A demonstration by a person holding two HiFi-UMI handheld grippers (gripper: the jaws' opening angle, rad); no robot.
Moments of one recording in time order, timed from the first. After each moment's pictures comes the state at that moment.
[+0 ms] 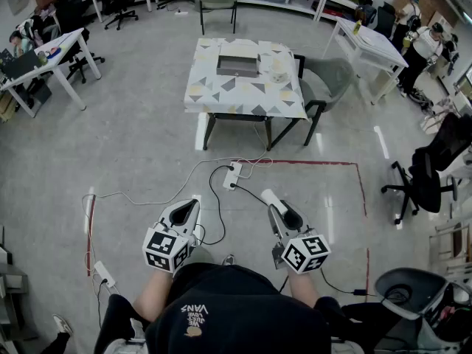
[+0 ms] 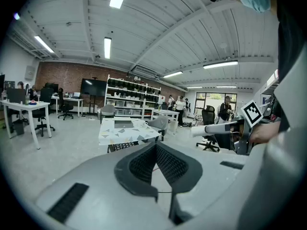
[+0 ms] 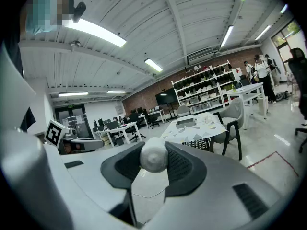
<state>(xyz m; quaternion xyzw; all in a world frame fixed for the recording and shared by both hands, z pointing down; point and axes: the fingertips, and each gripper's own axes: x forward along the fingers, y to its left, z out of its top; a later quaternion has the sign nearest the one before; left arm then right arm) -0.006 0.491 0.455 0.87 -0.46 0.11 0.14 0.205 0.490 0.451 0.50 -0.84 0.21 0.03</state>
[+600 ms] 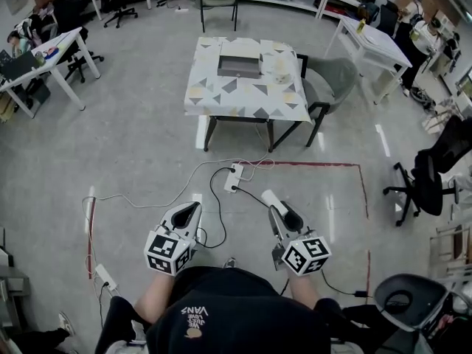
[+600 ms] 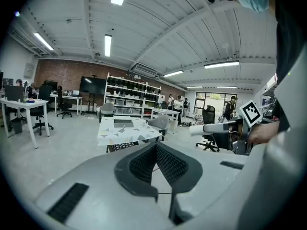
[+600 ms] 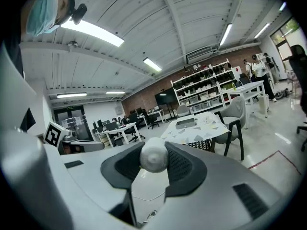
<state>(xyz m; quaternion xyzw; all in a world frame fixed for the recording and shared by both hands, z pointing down) -0.005 0.455 0.461 0.87 -0.46 0.11 0.15 0.200 0.452 0.456 0.50 -0.84 0.21 0.03</state>
